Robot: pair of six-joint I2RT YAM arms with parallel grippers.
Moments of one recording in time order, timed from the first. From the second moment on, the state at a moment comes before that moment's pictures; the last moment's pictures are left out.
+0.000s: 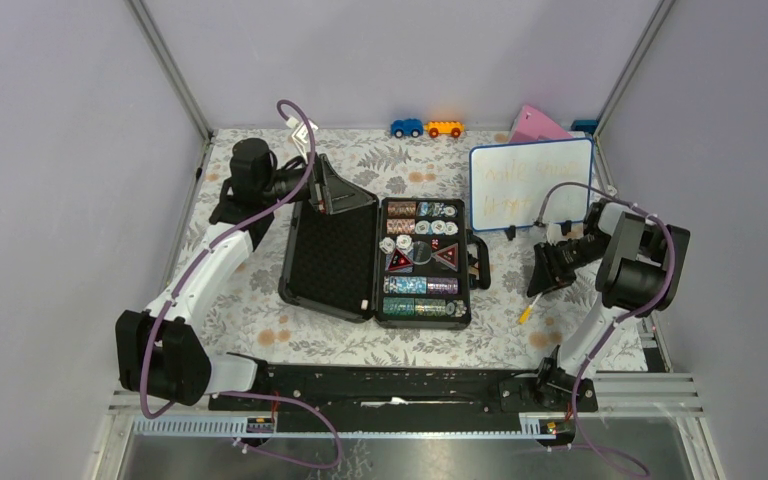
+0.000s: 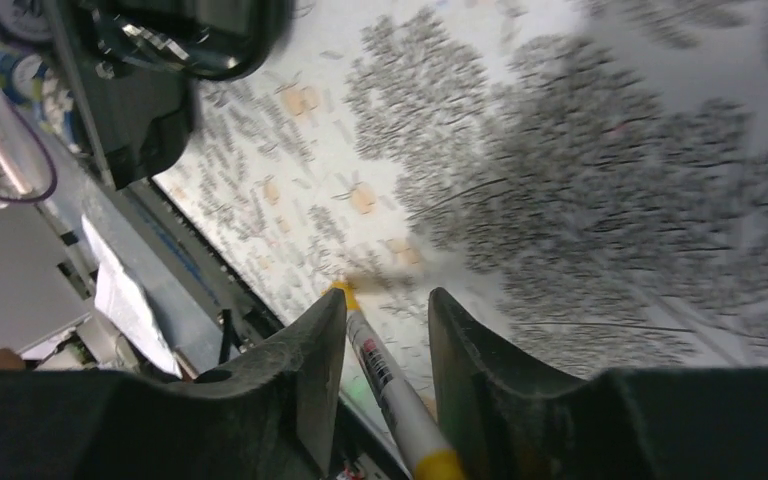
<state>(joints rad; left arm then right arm) -0.22 1.31 1.08 0.05 1.02 -0.60 -0.37 1.87 1.09 -1.20 -0.64 -0.81</state>
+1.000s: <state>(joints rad) 0.12 1.47 1.49 -0.55 0.89 -0.21 -0.41 1.56 1.55 -1.19 -0.77 -0.62</state>
